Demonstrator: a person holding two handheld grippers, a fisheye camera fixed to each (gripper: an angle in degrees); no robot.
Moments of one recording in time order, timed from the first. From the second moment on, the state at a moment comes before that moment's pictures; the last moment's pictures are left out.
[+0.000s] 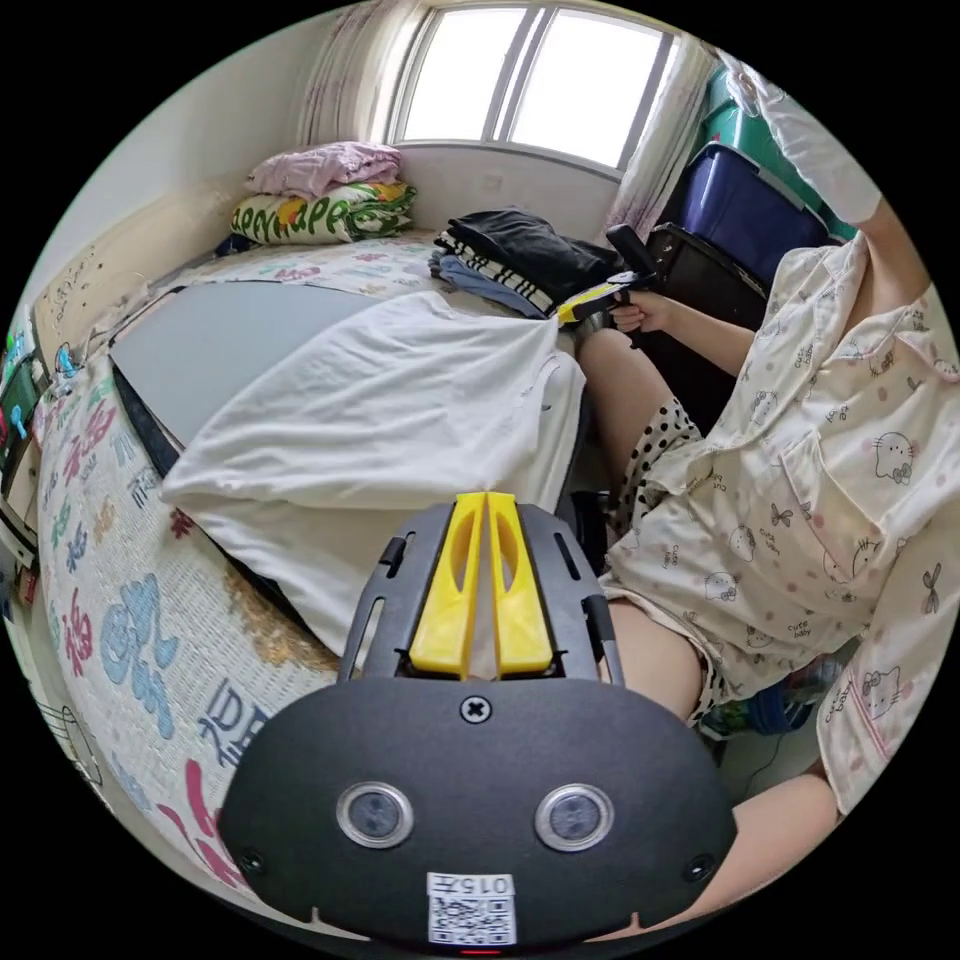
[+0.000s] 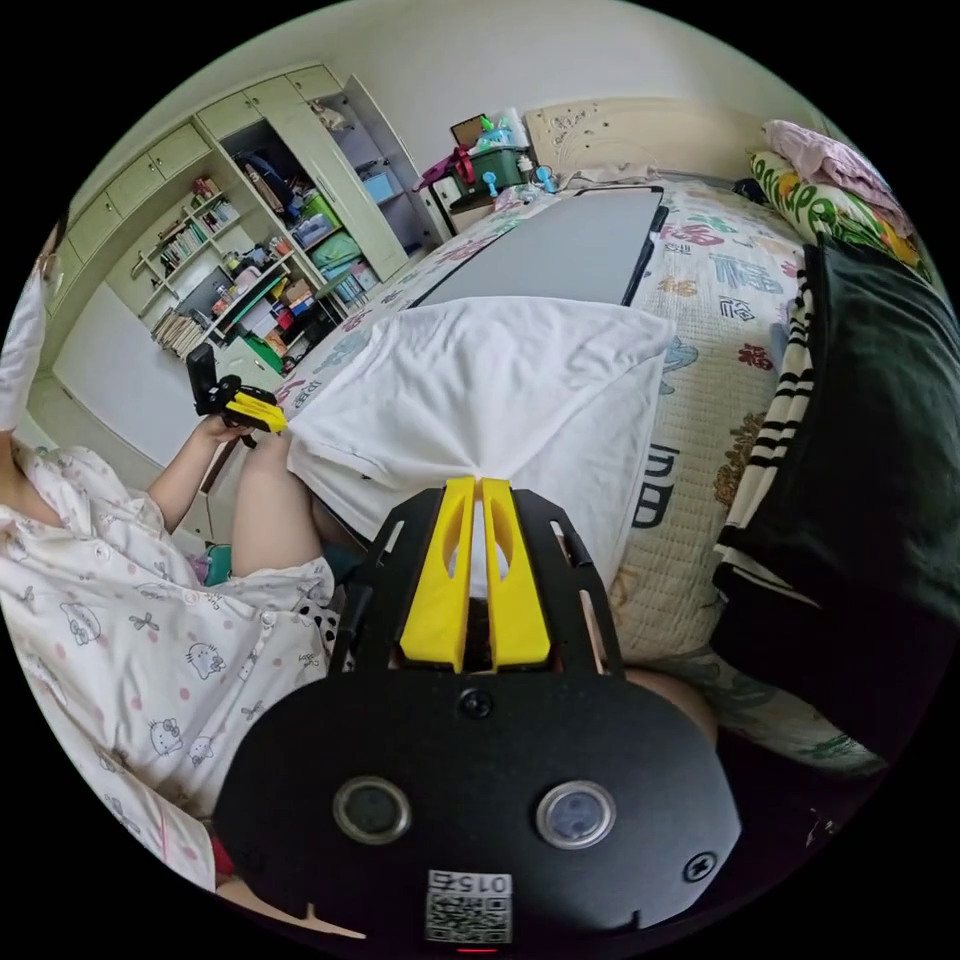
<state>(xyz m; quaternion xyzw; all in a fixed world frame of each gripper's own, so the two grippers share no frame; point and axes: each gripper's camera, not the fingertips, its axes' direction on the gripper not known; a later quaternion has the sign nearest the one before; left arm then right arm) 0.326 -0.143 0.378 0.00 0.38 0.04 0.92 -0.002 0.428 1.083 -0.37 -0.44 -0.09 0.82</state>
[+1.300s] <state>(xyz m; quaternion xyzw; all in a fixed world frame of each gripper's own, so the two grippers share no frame) 0.220 -0.054 0.594 -0.02 0.25 -0.41 0.88 0.170 -0.129 1.407 -0.41 -0.32 0.17 0.84</state>
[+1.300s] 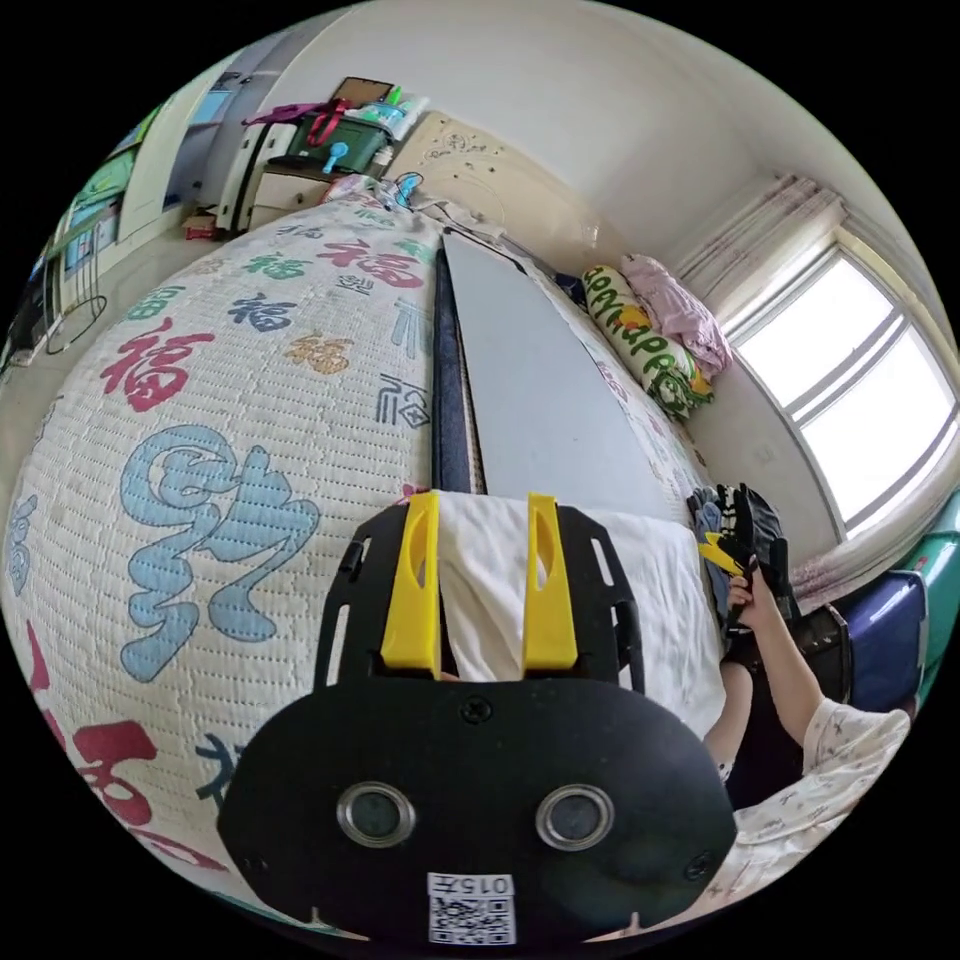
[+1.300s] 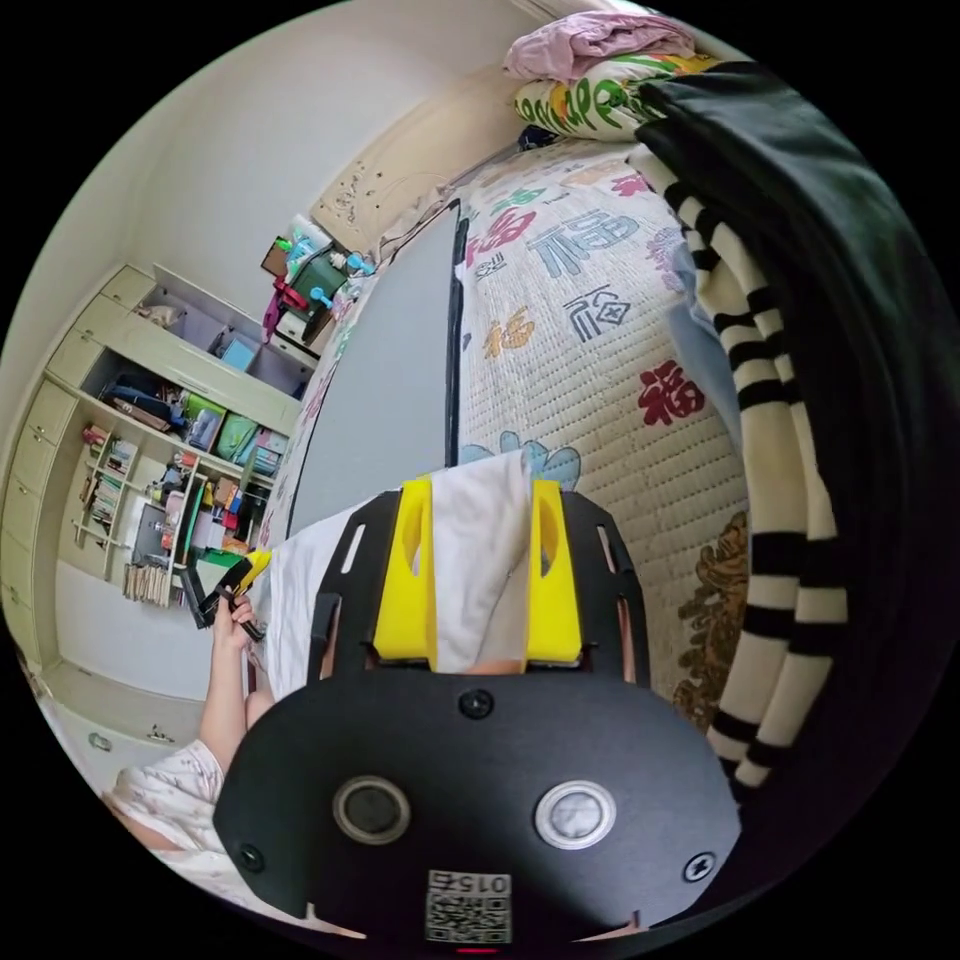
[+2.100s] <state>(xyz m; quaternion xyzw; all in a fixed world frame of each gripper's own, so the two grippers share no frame) 0.267 0.009 0.613 0.06 0.20 -0.40 0.89 0.151 -0.157 1.325 -0.39 -0.23 0.08 0.89</state>
